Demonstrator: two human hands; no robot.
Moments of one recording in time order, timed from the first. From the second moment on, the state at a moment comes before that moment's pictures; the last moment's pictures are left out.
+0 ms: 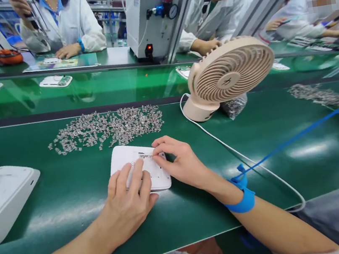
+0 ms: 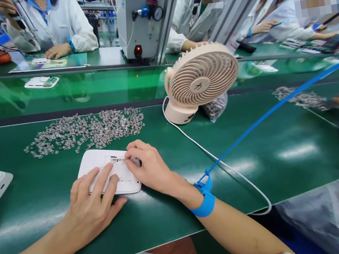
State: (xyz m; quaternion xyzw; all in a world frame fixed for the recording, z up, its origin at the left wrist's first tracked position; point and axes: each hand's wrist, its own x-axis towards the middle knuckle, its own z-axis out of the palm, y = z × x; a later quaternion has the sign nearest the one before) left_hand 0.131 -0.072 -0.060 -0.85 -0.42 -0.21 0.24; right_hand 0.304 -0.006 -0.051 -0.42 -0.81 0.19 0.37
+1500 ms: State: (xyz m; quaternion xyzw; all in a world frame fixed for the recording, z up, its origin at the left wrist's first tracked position) left_hand 0.150 -0.071 -0.060 -0.85 -0.44 -0.18 0.24; right_hand 0.313 -0.026 -0.049 -0.42 -0.87 0.08 0.25
